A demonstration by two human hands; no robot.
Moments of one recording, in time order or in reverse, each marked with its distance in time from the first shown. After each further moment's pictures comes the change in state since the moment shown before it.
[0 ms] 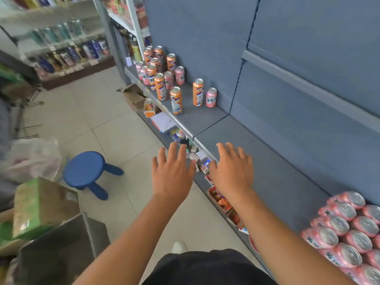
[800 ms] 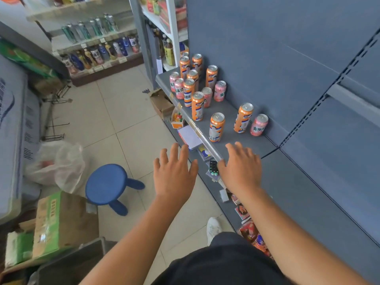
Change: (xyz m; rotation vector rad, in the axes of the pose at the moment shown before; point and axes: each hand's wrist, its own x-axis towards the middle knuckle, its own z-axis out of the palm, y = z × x) left_hand 0.227 -0.136 0.011 0.008 -0.114 -0.159; right_hand 0.247 -0.134 0.064 0.032 -0.020 -0.095
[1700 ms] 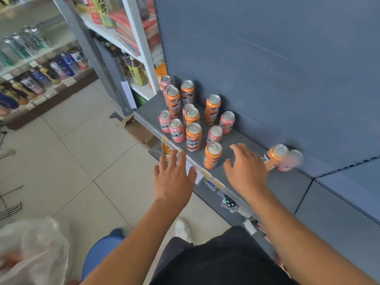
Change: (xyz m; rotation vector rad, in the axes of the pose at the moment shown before) left_hand 0.373 -0.109 -0.006 -0.016 -0.170 0.277; right_hand 0.303 -0.125 0.050 0.084 -0.045 0.326
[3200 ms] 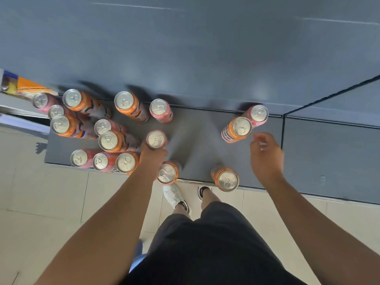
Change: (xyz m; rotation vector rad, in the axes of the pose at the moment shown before) left_hand 0.248 0.109 0.106 -0.708 -0.600 -0.457; right_hand 0.061 0.164 0.054 0.731 0.211 1.084
